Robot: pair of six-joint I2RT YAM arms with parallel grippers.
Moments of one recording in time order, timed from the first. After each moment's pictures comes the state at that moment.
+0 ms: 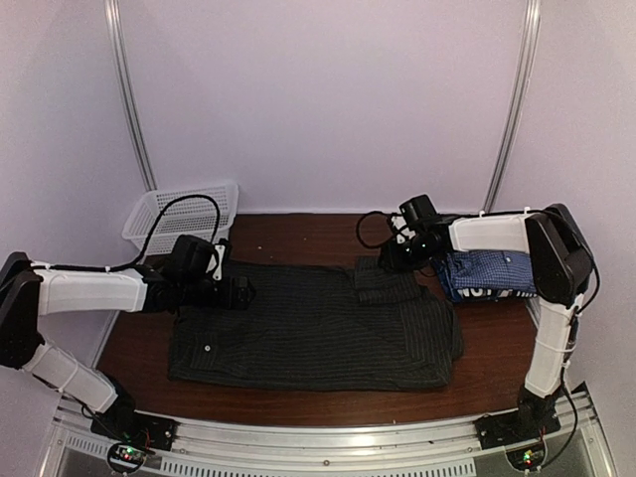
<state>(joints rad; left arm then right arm) -0.60 1.39 0.72 -0.06 -0.06 -0.39 0.46 1.94 1.34 -0.29 -0.07 0.29</state>
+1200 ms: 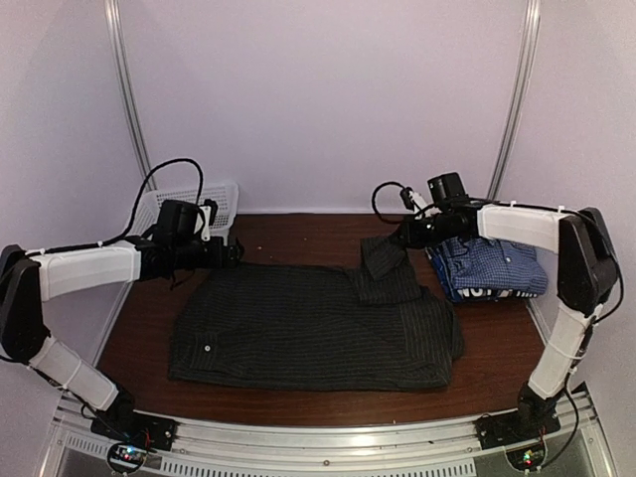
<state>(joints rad) -0.45 1.44 0.91 -0.08 -0.07 -0.30 0.36 1.84 1.33 -0.26 -0.36 0.30</state>
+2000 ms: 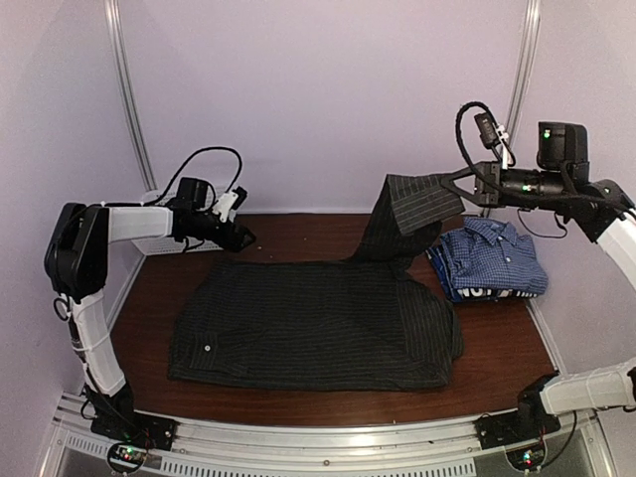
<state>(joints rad) -0.26 1.93 1.36 -0.12 0.37 0.25 0.36 1.10 1.37 -0.57 -0.57 0.29</state>
